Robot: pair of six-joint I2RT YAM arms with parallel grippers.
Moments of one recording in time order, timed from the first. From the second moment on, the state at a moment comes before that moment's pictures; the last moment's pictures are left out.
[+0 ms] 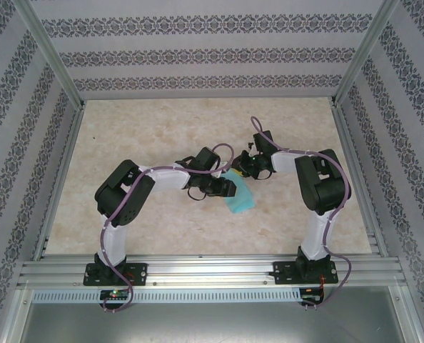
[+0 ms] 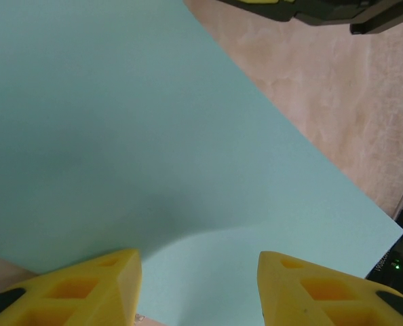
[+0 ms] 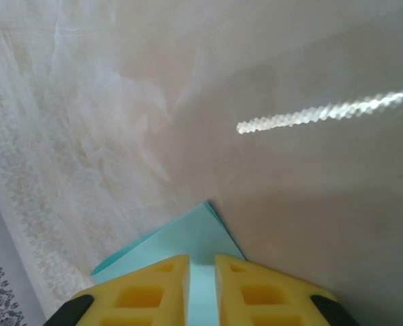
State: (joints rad) left arm -0.71 2.00 1.19 -0.18 0.57 -0.58; right arm 0.29 1.94 1.06 -0.14 -0.55 0.79
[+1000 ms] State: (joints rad) left arm -0.71 2.01 1.21 -0.21 0.56 -0.58; right arm 0.31 1.59 0.80 -0.35 -0.60 0.71
